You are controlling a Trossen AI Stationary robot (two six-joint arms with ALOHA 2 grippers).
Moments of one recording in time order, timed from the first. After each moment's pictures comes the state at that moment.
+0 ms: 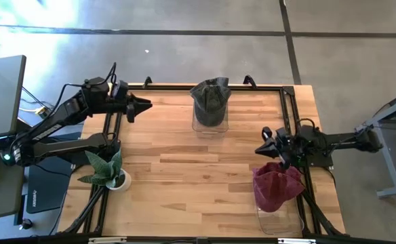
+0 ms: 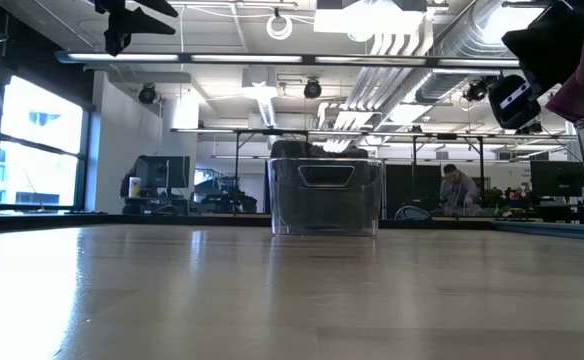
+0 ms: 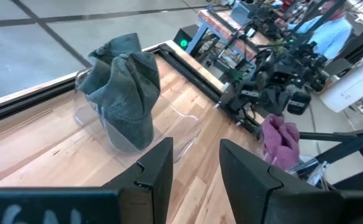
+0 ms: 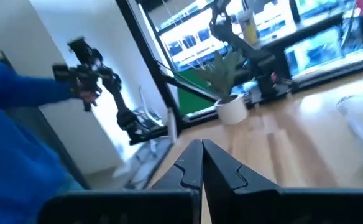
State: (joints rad) left arm 0.53 0.67 0.91 -0.53 0.25 -0.48; right arm 0.03 0.18 0.01 0.29 -0.25 0.46
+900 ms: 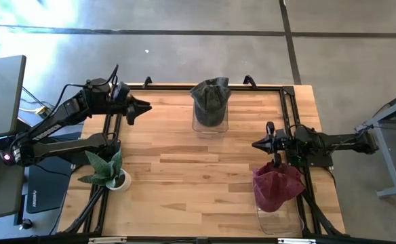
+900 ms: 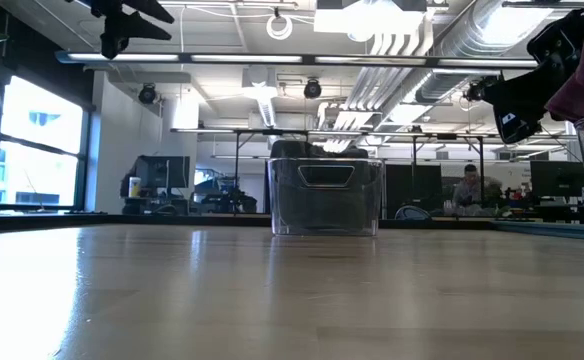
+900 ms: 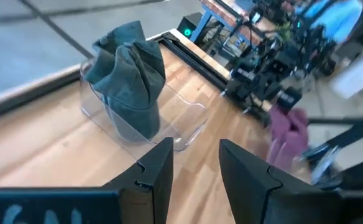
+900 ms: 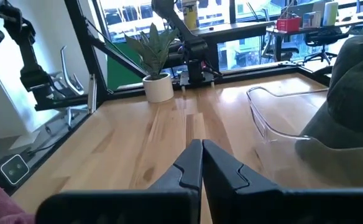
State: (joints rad) left arm 0.53 0.66 0.91 -0.58 0.25 -0.44; right arm 0.03 0.08 0.01 0.02 -0.01 0.18
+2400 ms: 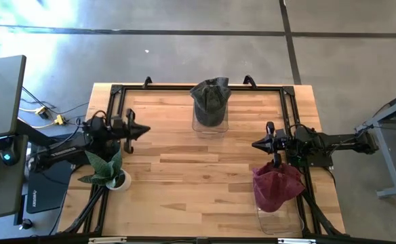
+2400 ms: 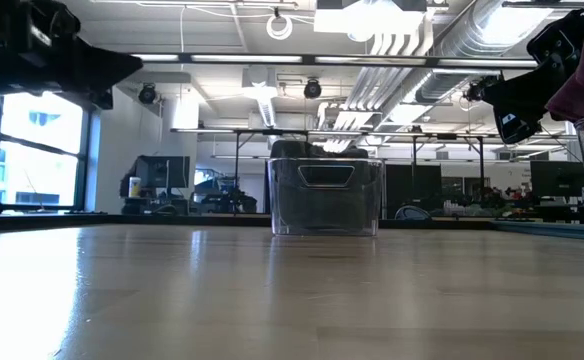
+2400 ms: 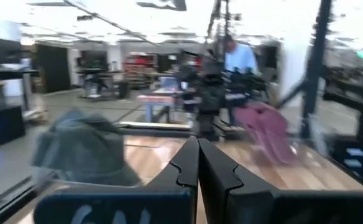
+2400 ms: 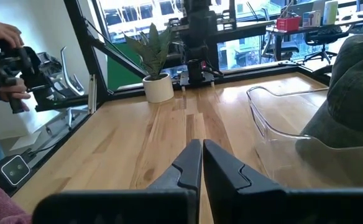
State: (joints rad) left arm 0.35 0.01 0.02 0.19 0.26 -0.07; right arm 0.03 0.08 0.01 0.02 -0.01 0.18
